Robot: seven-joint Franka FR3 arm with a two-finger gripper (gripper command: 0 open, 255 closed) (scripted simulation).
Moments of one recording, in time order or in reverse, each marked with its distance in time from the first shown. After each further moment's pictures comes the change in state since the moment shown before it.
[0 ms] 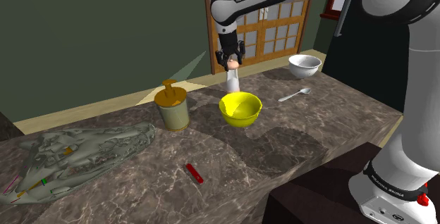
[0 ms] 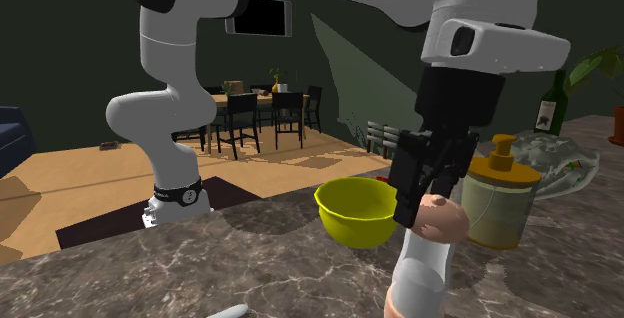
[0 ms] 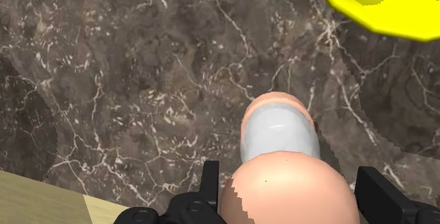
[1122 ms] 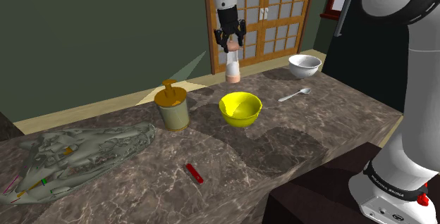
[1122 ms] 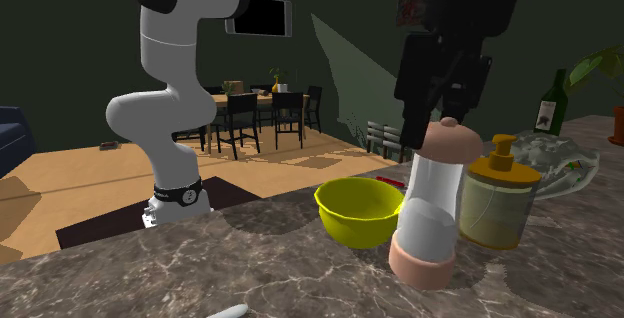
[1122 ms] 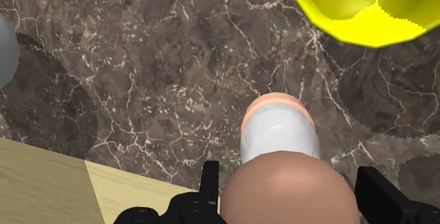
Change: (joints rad) arm 0.009 0.003 0.001 0.230 0.003 -0.225 -0.025
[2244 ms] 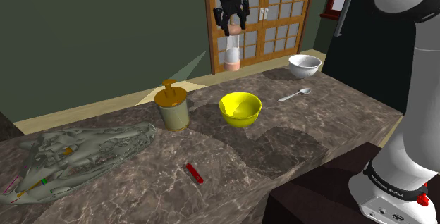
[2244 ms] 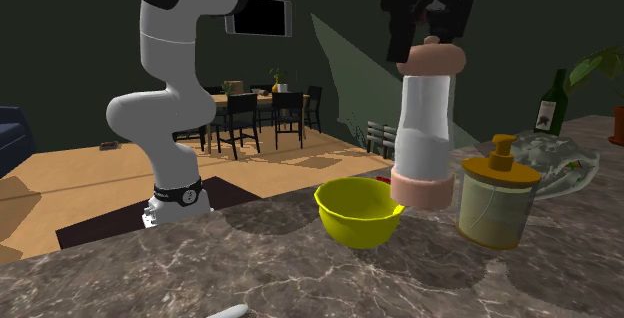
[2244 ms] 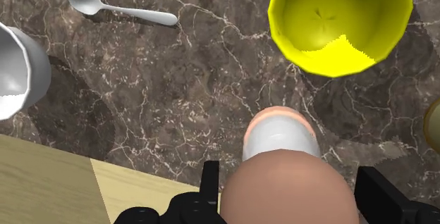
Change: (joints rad) arm 0.036 -0.046 0.013 0.147 0.003 -0.197 0.021
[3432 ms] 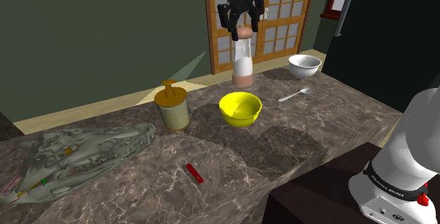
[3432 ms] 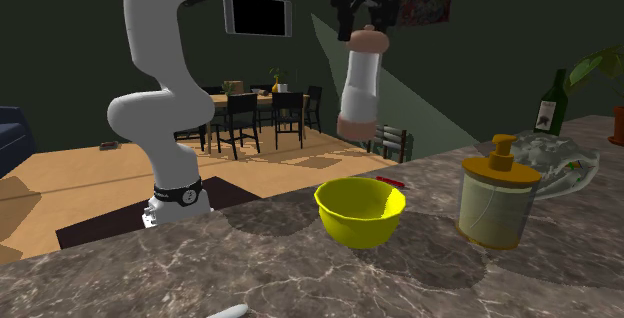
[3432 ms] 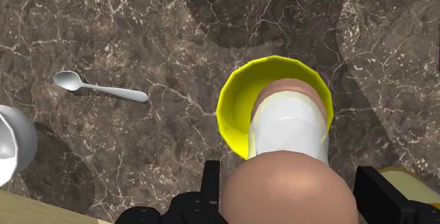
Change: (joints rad) arm 0.089 -0.385 0.079 -0.421 0.075 0.023 0.188
